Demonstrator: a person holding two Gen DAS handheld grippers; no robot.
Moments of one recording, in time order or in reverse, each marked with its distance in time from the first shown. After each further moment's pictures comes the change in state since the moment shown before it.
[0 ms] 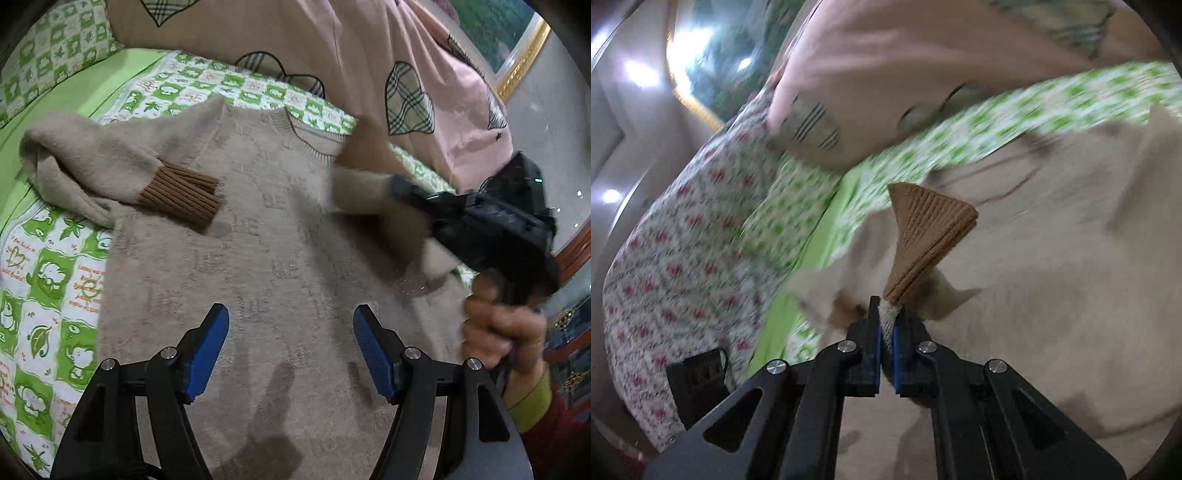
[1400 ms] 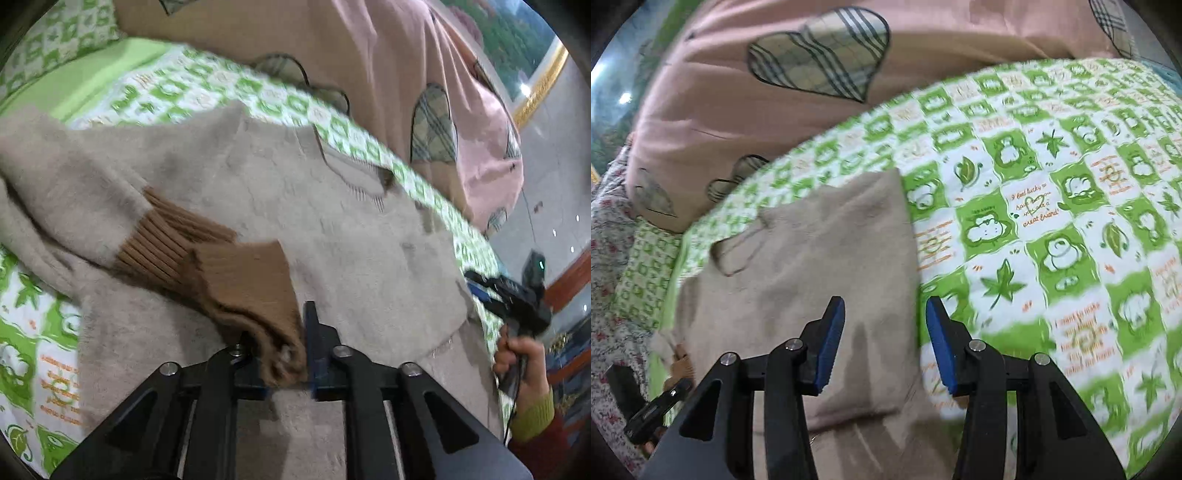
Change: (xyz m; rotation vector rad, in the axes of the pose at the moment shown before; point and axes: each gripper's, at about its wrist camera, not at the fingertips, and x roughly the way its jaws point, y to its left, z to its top) left arm 0.074 0.033 0.053 -0.045 -0.006 -0.028; right arm -0.130 -0.143 0.044 0.167 -0.112 -0.568
